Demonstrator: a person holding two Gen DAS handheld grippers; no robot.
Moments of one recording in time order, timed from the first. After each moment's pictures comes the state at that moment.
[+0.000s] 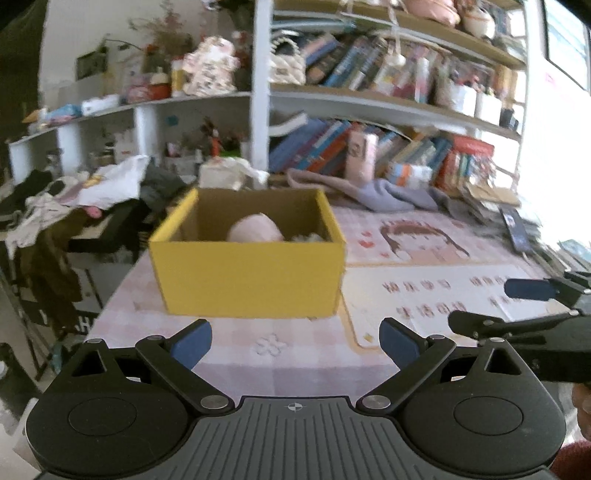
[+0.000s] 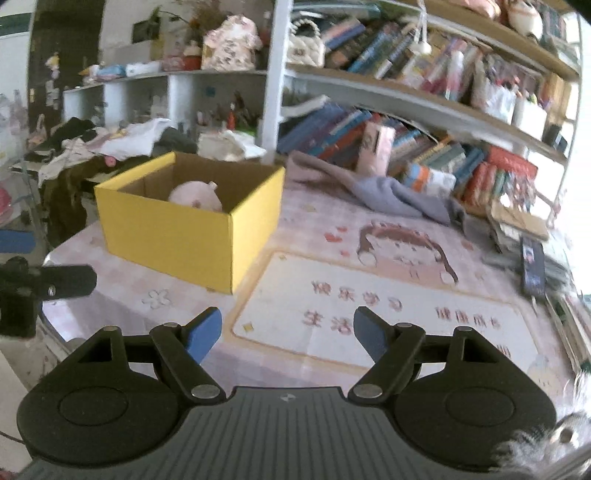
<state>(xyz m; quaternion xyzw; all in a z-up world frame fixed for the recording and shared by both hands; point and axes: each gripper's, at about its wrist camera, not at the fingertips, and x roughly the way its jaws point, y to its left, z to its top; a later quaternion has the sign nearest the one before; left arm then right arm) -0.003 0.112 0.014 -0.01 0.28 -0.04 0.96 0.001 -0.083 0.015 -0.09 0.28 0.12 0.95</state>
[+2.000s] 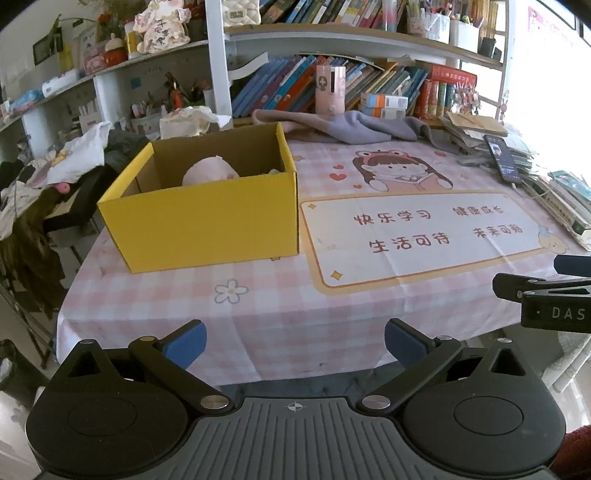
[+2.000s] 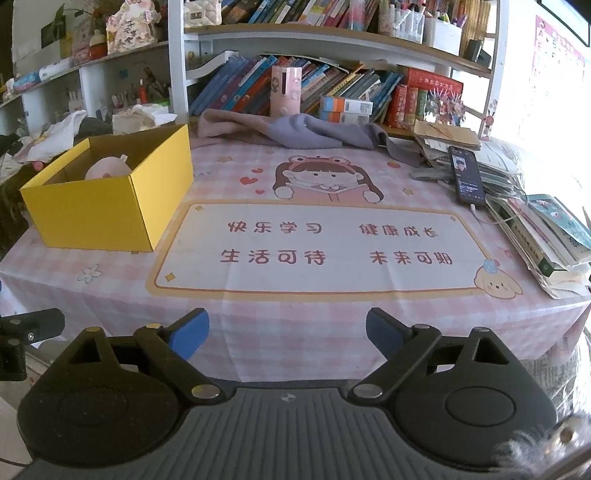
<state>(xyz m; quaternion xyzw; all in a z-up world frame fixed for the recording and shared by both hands) 0.008 0.068 -0.008 0.04 0.37 -0.05 0.93 -0.011 -0.146 0.000 -0.02 0.35 0.02 0.94</state>
